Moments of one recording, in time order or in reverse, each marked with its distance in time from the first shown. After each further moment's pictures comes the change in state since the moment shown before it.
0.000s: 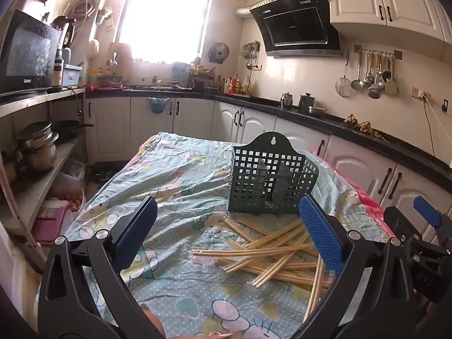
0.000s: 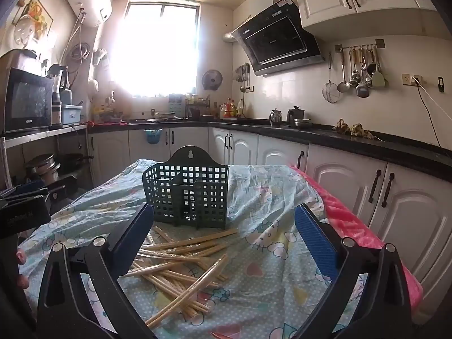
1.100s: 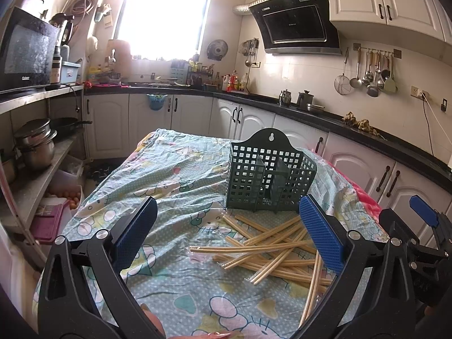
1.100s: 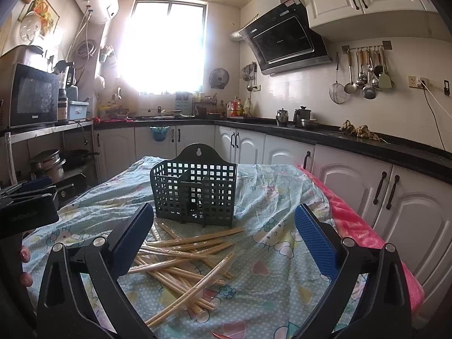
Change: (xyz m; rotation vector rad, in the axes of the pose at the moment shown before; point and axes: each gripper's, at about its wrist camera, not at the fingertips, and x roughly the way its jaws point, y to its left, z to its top) left arm 0.001 0.004 0.000 -0.013 0.012 -0.009; right arm 0.001 0.008 -0.004 -0.023 0.006 0.028
